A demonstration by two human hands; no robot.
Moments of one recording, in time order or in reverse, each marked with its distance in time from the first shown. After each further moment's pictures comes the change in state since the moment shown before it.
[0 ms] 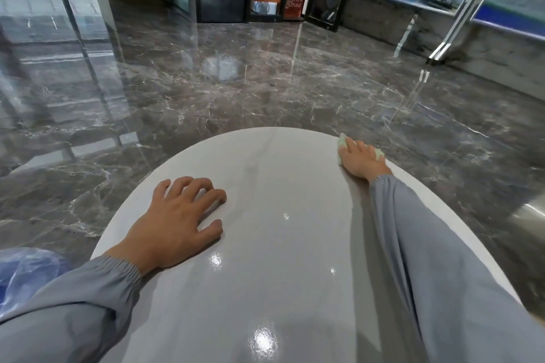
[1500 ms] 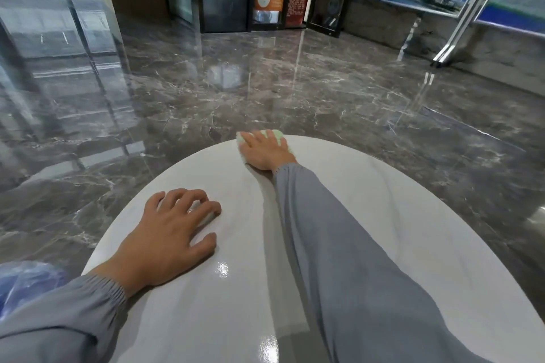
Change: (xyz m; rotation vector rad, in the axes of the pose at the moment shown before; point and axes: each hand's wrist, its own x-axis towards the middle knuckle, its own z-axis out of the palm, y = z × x) left_hand -0.002 0.000 -0.001 0.024 0.025 -0.002; right_hand -0.037 -0.208 0.038 -0.009 -0.158 -0.443
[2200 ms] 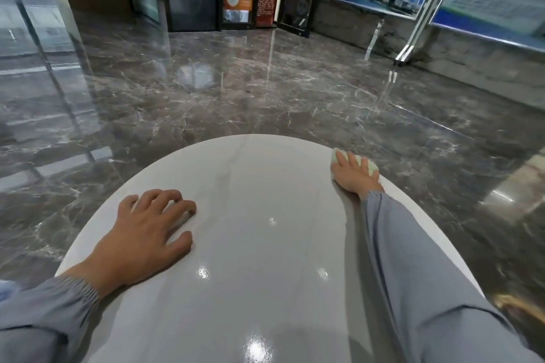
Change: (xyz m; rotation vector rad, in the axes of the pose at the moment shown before) left_hand 0.006 -0.005 0.003 0.013 -0.008 -0.001; right_hand -0.118 0.230 -0.032 0.050 0.101 0.544
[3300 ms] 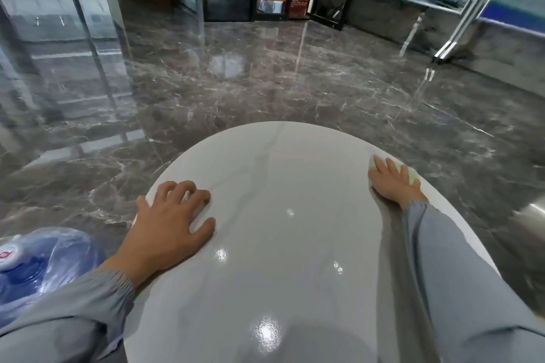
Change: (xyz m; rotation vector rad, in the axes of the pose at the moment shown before) left_hand -0.075 0.009 -0.021 -0.022 -0.001 -0.211; right_hand -0.062 0.017 0.007 -0.023 -0.025 0.020
